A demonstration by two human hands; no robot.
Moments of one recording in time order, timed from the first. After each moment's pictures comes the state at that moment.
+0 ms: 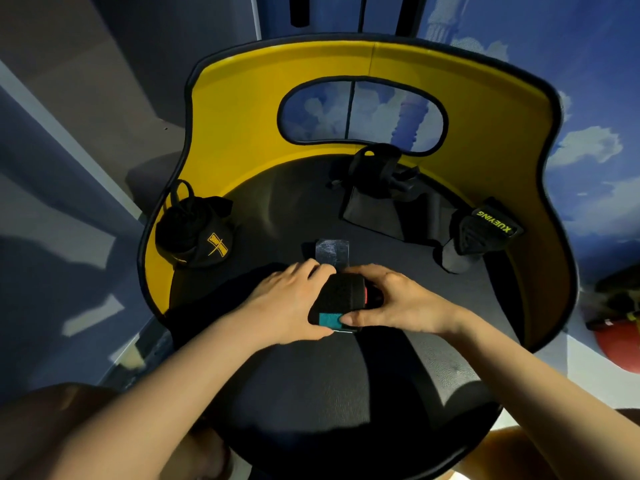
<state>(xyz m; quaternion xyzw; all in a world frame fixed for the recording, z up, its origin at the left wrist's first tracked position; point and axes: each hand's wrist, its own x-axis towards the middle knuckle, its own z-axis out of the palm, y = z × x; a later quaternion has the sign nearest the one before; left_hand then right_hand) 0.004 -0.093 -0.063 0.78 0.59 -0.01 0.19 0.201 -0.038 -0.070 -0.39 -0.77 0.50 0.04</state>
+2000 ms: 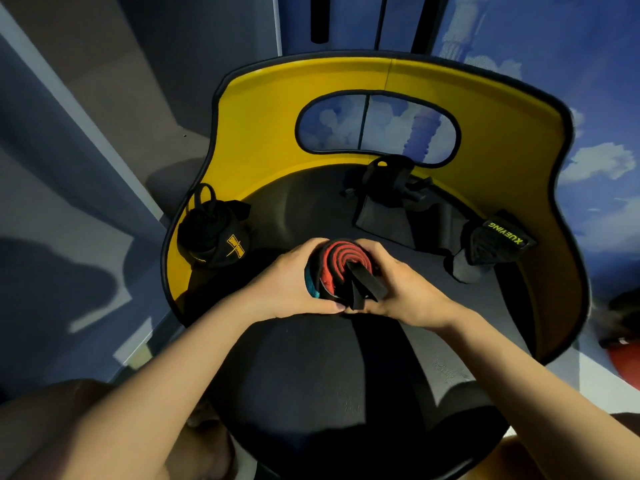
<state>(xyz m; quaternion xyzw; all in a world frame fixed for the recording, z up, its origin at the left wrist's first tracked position) -0.022 -0.085 -0.059 0.66 0.60 0.25 0.38 0.183 -0.033 -0.062 -0.36 -0.81 0.44 0.13</state>
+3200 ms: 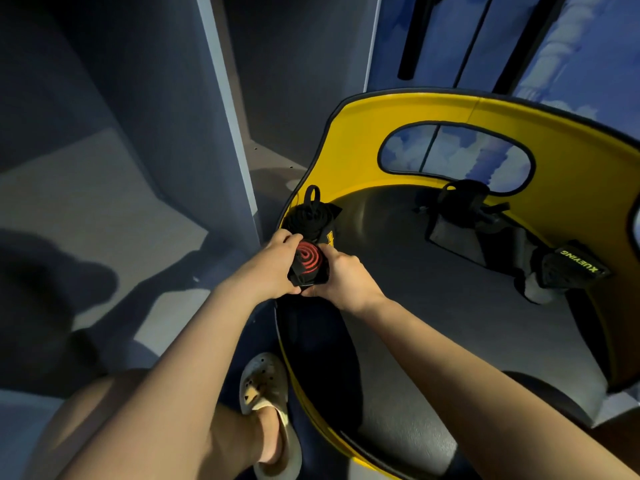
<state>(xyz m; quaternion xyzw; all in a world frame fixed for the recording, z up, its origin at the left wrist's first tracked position) -0.144 -0.147 -0.031 0.62 0.75 0.07 0.24 -0.006 -0.093 -0.069 -0.40 -0.84 0.33 0.12</state>
